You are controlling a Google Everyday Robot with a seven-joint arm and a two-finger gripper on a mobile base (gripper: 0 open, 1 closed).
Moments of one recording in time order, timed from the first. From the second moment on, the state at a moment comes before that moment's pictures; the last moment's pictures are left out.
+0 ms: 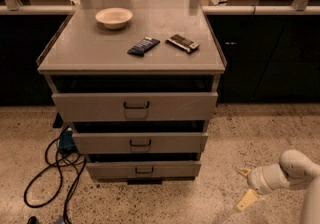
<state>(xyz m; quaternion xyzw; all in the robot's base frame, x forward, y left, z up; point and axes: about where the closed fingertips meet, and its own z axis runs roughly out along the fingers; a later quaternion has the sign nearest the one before) 0.494 -0.326 0.347 -0.50 0.80 0.26 0.21</state>
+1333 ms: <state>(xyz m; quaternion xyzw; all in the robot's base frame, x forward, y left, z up) 0.374 -0.175 0.211 -0.60 0.68 0.40 0.15</state>
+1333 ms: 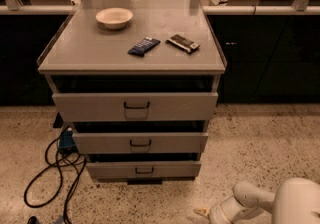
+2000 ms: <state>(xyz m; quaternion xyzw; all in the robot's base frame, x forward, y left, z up) 0.416 -0.169 0.195 -0.63 0.67 0.29 0.26</state>
